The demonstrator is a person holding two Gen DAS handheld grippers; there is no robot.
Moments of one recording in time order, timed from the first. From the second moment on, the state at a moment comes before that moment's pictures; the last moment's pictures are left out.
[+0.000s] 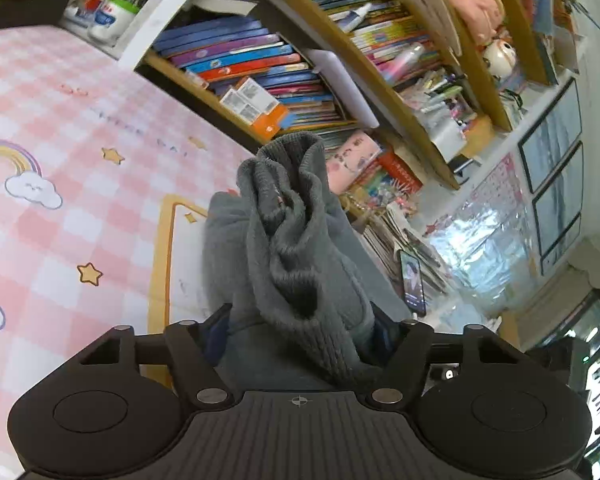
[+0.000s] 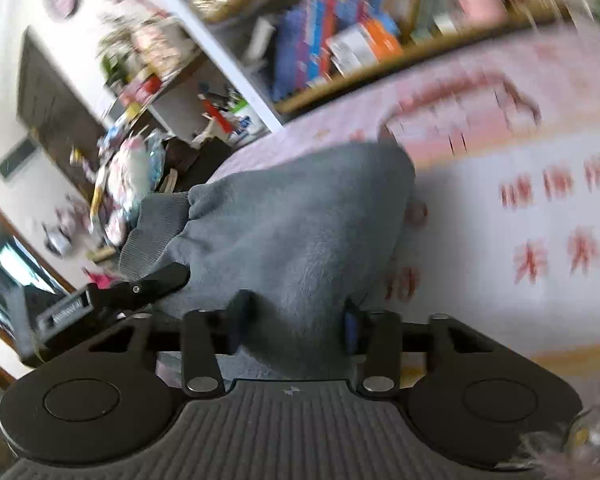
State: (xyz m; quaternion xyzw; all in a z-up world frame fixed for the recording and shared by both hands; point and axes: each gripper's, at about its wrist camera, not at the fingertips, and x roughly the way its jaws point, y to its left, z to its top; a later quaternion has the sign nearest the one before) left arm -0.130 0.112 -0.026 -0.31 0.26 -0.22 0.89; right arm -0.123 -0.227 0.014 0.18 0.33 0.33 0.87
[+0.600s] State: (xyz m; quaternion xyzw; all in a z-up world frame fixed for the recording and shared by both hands) left arm -0.111 0.117 -0.036 -0.32 0.29 -0.23 0.87; right arm -0.092 -0.234 -0.011 0.27 0.41 0.34 0.80
